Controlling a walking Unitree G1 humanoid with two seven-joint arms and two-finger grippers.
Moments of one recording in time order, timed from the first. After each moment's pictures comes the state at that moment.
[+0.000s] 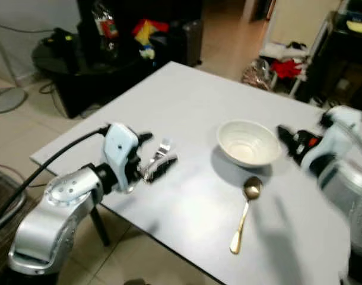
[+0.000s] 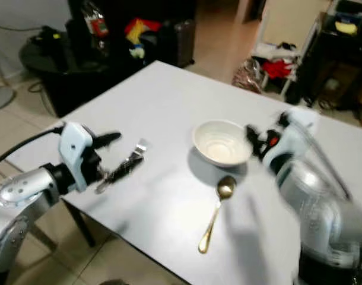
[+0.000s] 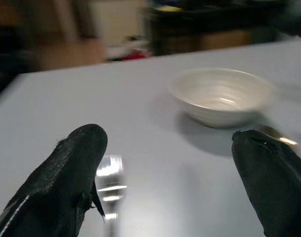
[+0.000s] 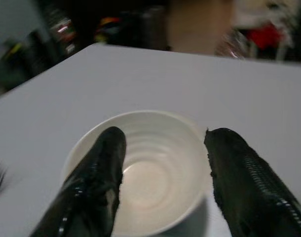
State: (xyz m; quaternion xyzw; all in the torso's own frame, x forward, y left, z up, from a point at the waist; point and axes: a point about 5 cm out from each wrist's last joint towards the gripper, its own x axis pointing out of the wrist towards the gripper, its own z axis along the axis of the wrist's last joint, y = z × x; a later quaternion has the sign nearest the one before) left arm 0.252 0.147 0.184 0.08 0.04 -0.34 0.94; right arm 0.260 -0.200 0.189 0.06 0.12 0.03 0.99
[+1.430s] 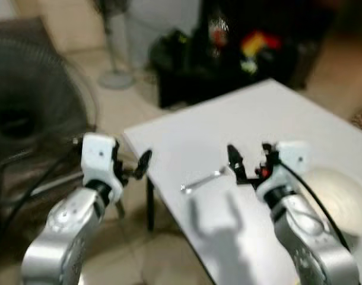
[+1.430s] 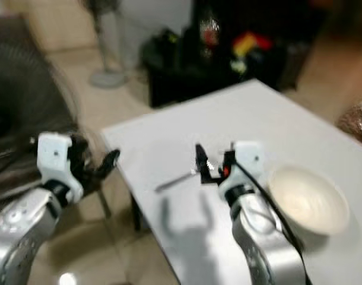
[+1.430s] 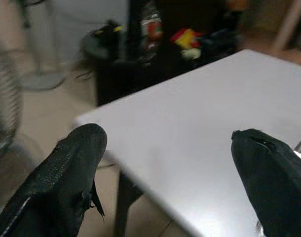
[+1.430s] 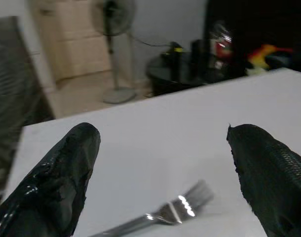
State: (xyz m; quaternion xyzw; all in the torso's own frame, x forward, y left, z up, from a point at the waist) left arm 0.235 0.156 0.158 -0.02 0.09 -0.14 0.99; right arm 0.235 -0.140 0.153 0.05 0.05 0.08 0.99
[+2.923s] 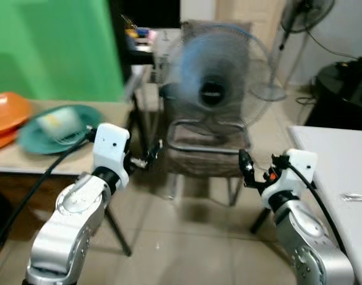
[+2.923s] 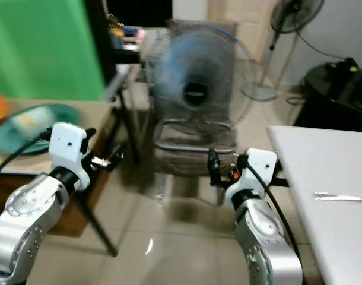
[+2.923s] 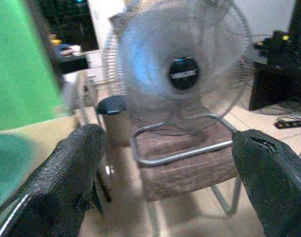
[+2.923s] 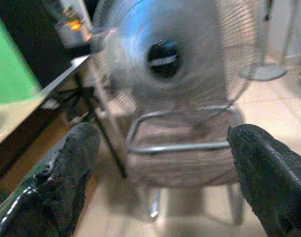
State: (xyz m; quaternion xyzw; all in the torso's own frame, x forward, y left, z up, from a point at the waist) left arm 0.252 0.152 0.172 0.07 0.04 -0.16 0.98; right arm 0.237 -0.145 0.130 0.12 0.08 0.03 0.99
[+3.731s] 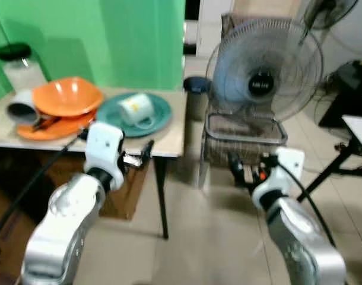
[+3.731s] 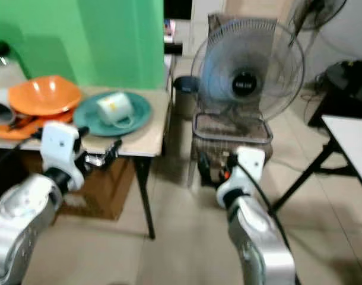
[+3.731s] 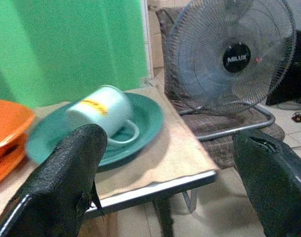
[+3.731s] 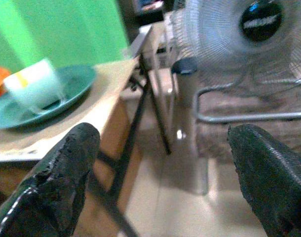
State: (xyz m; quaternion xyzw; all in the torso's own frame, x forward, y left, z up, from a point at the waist) left arm 0.251 0.159 0.178 0.07 0.03 -0.15 0.99; right arm 0.240 -0.133 0.127 0.13 0.10 0.06 0.98
